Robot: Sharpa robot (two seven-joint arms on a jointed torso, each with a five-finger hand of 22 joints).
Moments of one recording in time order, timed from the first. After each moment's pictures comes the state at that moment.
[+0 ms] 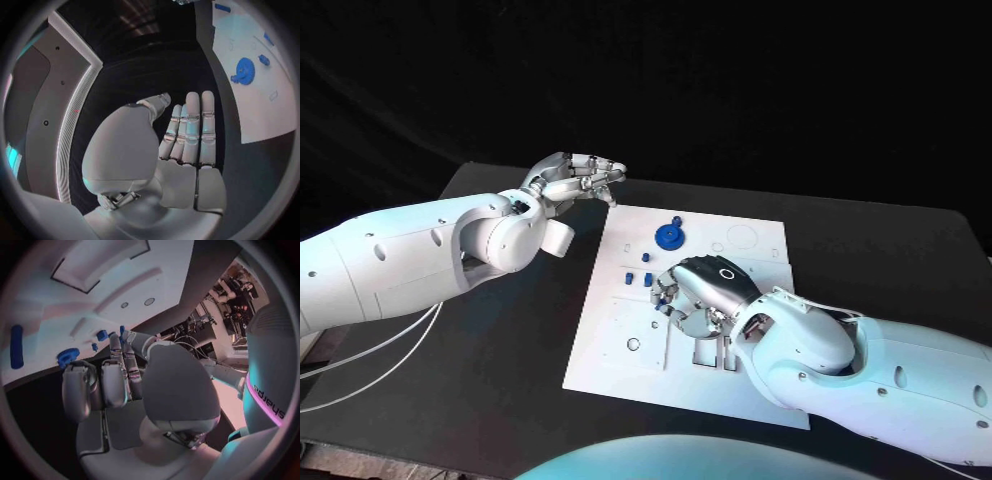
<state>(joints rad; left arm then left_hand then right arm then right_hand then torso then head) 1.22 -0.92 -0.05 1.47 -0.10 -0.20 0.36 1.41 -0.20 0.51 0.13 0.11 0.87 0.22 0.27 0.25 0.78 0.16 0.63 0.07 1.03 0.08 0.98 0.33 0.17 0.91 0.16 0.70 0.73 1.09 -0.69 -0.16 1.81 -1.74 -0.47 -0.32 1.40 -0.17 0.63 0.02 0.12 1.10 0.12 0.23 0.49 1.22 0.11 0.15 0.15 1.46 -0.02 1.32 1.18 0.05 1.46 0.08 1.40 1.31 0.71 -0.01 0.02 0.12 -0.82</state>
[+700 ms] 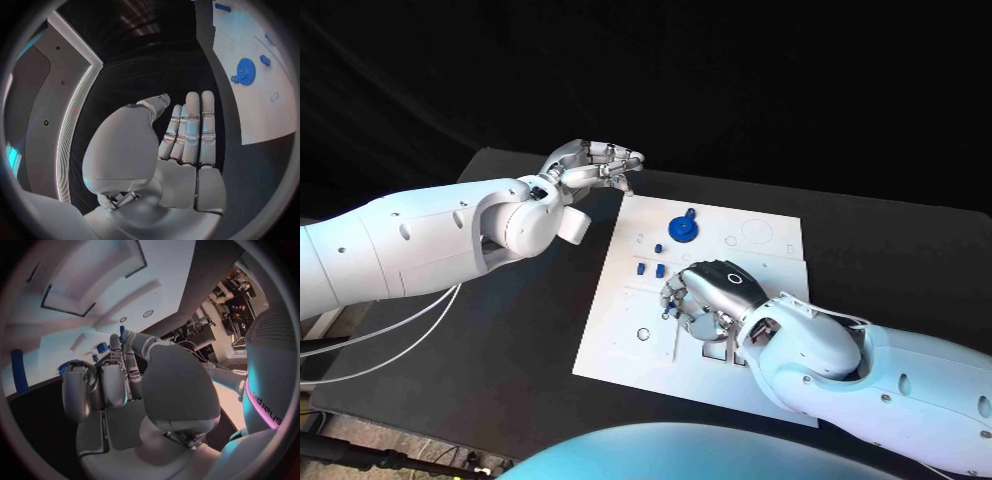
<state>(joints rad) 1.22 -0.91 -0.05 1.46 -0.10 -0.19 0.36 1.41 -0.19 0.51 0.14 0.11 0.87 0.22 0.27 0.25 0.78 0.16 0.63 0.07 1.03 0.08 0.98 0.33 0.17 0.91 0.16 0.70 0.73 1.06 -0.67 -0.17 1.78 -1.74 -0.45 -0.31 1.40 -0.17 0.63 0.01 0.12 1.09 0.12 0.23 0.49 1.22 0.11 0.15 0.15 1.46 -0.02 1.32 1.18 0.05 1.46 0.08 1.40 1.31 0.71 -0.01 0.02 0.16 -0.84</state>
